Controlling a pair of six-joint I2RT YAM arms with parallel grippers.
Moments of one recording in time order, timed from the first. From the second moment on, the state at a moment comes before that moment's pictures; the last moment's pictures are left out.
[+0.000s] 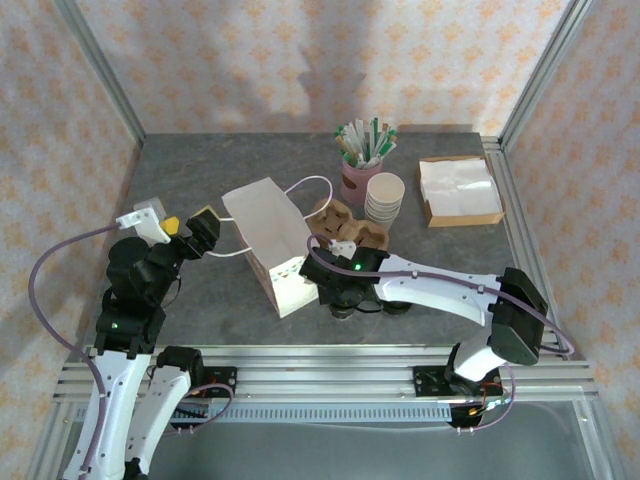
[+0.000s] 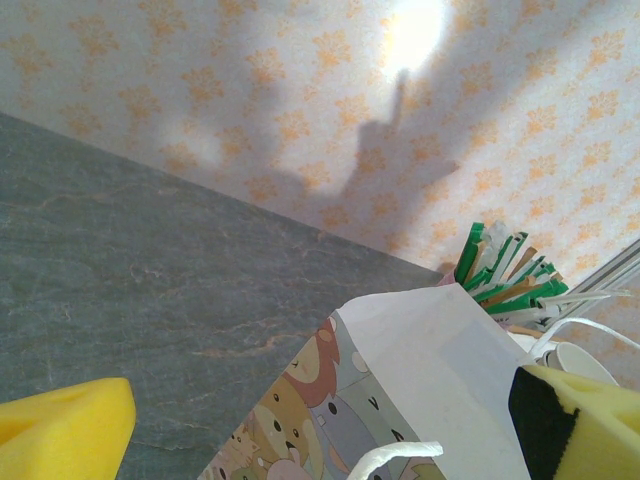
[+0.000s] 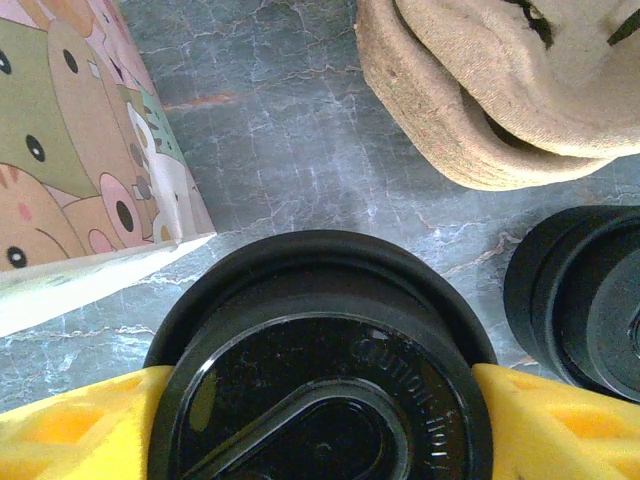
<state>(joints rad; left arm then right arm) -0.05 0.53 0.76 -0.41 0.07 -0.49 1.11 1.53 1.21 -1.01 0.31 0.93</state>
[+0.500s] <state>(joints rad) -0.05 0.53 0.76 -0.41 0.07 -0.49 1.11 1.52 1.22 -1.05 0.31 0.95</state>
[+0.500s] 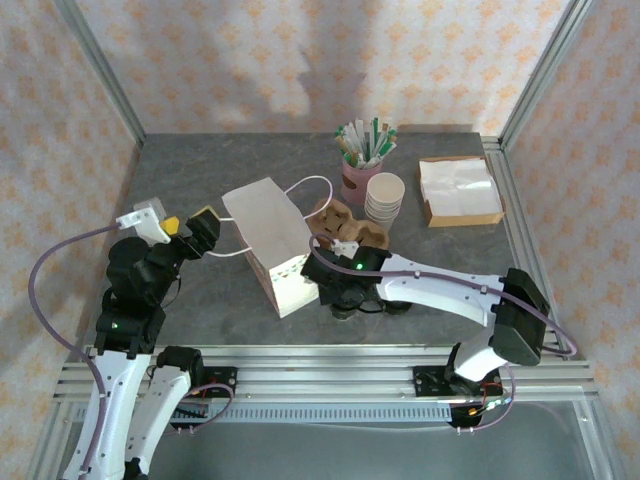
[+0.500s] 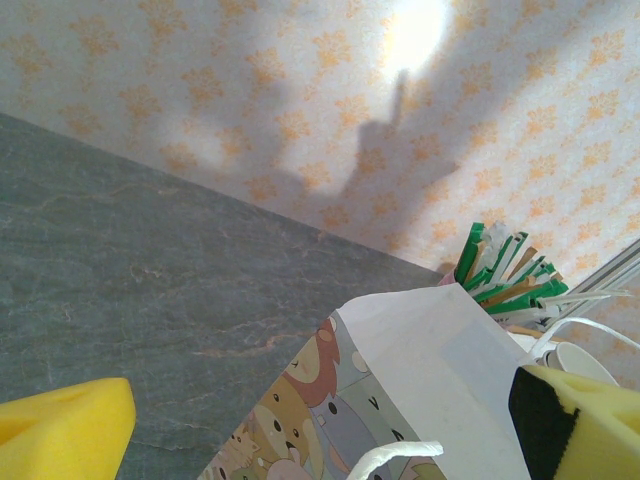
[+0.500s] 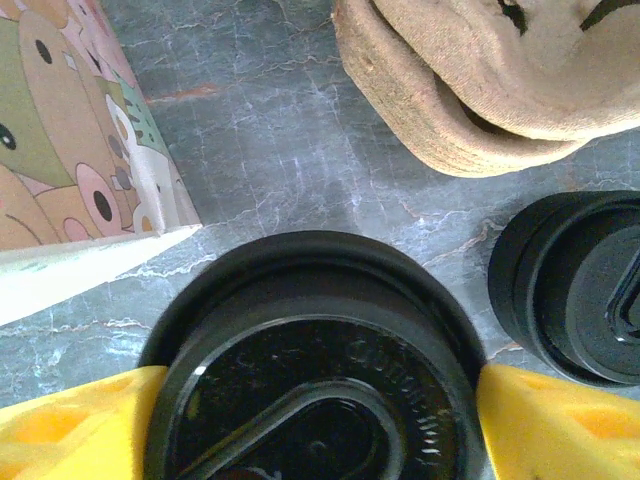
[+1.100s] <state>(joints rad) -0.05 0.53 0.76 -0.41 0.07 -0.49 1.11 1.50 1.22 -1.07 0.32 0.95</state>
